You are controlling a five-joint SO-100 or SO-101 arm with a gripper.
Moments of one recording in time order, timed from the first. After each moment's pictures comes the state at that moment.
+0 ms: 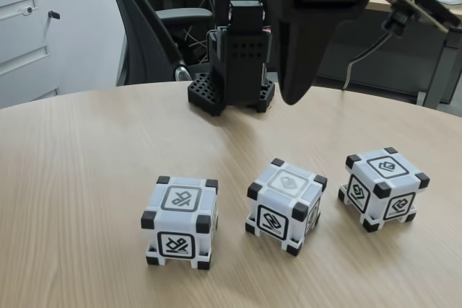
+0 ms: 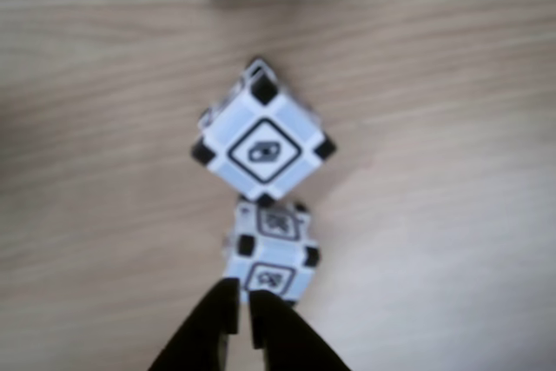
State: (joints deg) arm 0.6 94.5 79.5 104.0 3.5
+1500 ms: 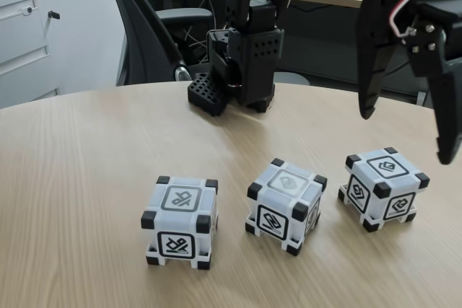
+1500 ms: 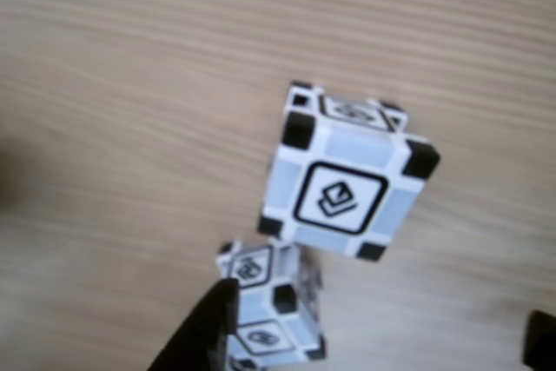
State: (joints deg) arm -22.3 83.7 79.3 104.0 6.7
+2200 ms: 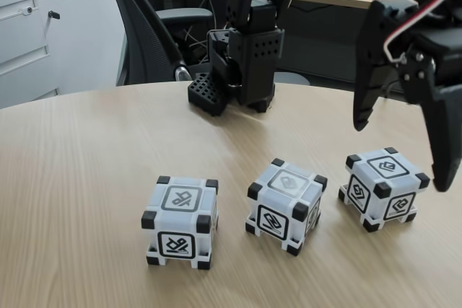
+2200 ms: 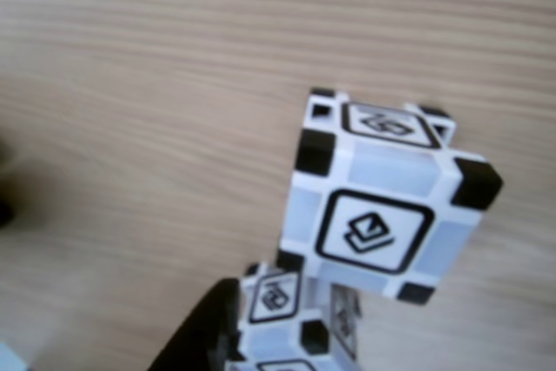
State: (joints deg) arm -22.3 77.7 79.3 104.0 11.8
